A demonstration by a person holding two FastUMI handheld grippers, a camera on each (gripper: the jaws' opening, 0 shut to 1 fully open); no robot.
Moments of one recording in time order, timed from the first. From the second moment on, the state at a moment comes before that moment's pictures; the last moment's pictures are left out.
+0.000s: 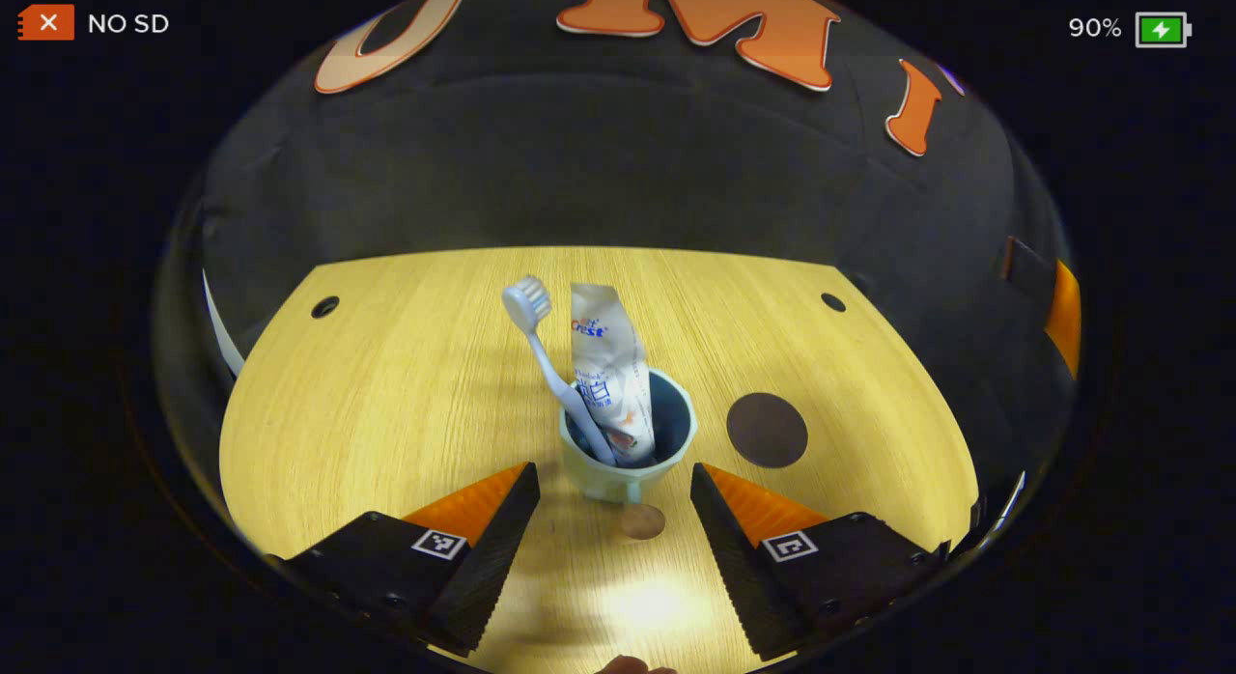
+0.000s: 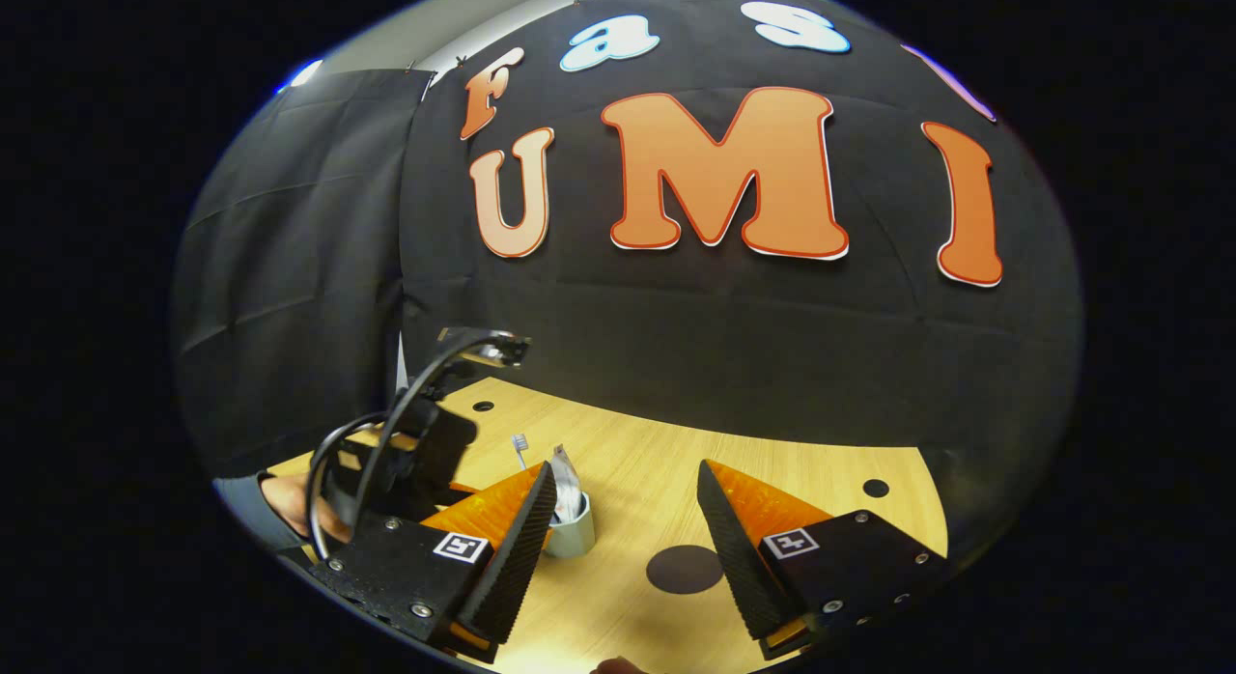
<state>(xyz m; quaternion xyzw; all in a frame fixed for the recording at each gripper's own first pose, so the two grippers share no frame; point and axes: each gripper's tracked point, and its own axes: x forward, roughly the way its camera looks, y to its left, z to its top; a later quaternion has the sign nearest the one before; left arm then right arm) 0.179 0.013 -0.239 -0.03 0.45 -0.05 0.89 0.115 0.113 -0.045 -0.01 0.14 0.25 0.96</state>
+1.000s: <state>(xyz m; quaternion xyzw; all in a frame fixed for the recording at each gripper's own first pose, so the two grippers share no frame) 0.178 0.015 -0.265 0.01 0.61 0.00 0.79 0.056 0.060 -0.040 -0.01 0.11 0.27 0.96</state>
